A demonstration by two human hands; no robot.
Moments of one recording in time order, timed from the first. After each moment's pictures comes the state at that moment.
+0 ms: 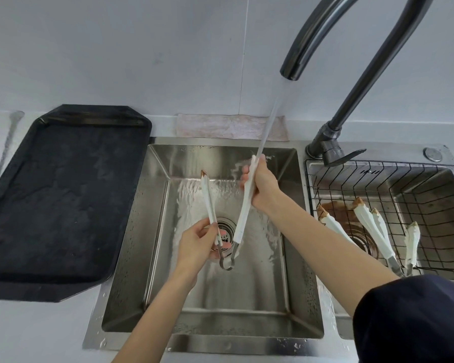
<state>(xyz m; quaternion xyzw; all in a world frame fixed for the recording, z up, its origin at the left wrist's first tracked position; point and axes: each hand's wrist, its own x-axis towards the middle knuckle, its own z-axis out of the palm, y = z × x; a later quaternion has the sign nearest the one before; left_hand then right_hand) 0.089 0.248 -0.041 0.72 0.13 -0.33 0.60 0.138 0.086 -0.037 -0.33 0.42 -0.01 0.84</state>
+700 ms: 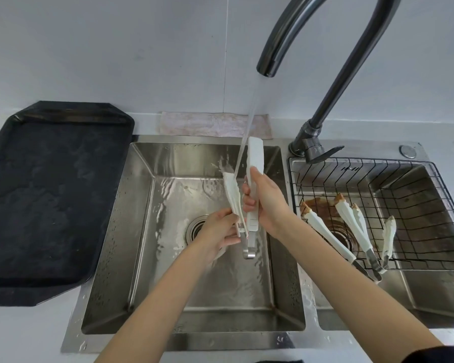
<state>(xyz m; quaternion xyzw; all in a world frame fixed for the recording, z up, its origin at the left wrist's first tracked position) 0.094 0.187 -0.040 0.63 0.10 -0.49 0.59 0.078 0.079 -0.010 -0.46 0.36 0.02 0.81</state>
